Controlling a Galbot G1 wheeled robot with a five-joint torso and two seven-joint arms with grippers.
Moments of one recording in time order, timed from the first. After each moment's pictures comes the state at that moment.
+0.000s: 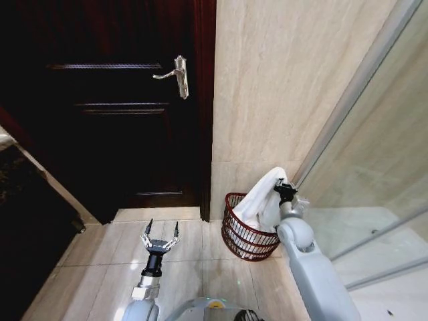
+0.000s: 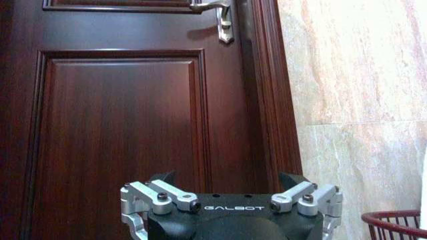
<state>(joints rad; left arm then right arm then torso) 1.72 -1.45 -0.53 -1.84 0.00 -0.71 -0.02 -1.19 1.28 0.45 1.98 0.36 -0.21 0.41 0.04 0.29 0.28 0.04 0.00</state>
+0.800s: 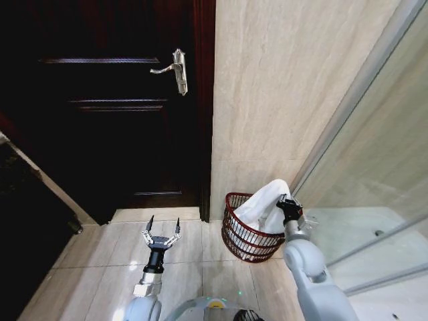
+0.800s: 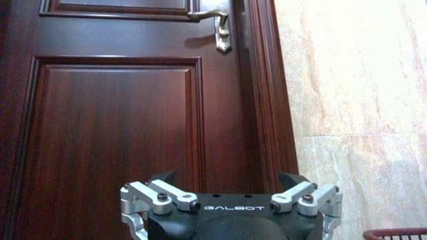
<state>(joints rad) 1.70 -1.46 -0.51 -1.88 0.01 -0.69 -0.02 -1.38 1.28 0.55 2.17 0.49 -0.37 0.35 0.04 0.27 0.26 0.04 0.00</state>
